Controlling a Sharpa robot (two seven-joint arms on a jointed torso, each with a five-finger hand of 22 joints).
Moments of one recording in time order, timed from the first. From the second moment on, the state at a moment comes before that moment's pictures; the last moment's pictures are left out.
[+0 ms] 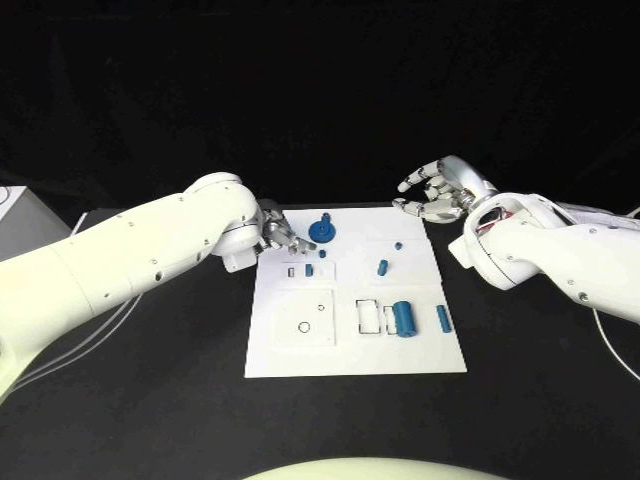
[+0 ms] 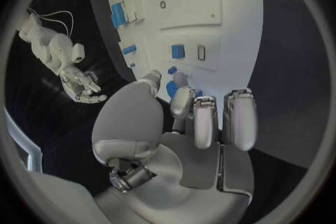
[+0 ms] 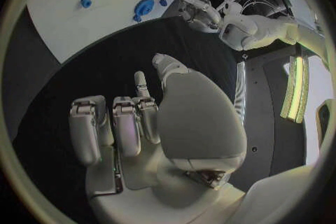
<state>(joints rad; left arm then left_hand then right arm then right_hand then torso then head) 1.24 -0.50 0.11 1.14 -1.03 0.19 -0.63 1.12 -0.12 0.20 0.29 0.06 0.88 0.02 0.77 0.91 1.36 -0.04 1.27 1.10 1.47 -0.10 1.57 1.31 0.06 1.43 0.01 1.46 1.31 1.31 -0.83 -0.13 1.47 -1.01 -0.63 -0.12 1.39 -0.22 0.26 0.29 0.35 0.92 0.16 0.24 0.32 1.47 0.08 1.52 1.31 1.47 0.00 1.56 1.31 0.02 1.47 0.10 1.55 1.31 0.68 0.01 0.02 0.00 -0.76</state>
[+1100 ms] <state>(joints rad) 1.28 -0.40 0.17 0.86 -1.05 0.14 -0.57 1.16 -0.14 0.33 0.29 0.06 0.81 0.08 0.62 0.78 1.31 0.01 1.26 1.07 1.47 -0.05 1.57 1.31 0.06 1.42 0.05 1.45 1.29 1.32 -0.84 -0.12 1.50 -1.01 -0.63 -0.12 1.39 -0.22 0.26 0.29 0.35 0.92 0.15 0.24 0.32 1.47 0.08 1.52 1.31 1.47 0.00 1.56 1.31 0.02 1.47 0.10 1.55 1.31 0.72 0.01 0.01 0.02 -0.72</state>
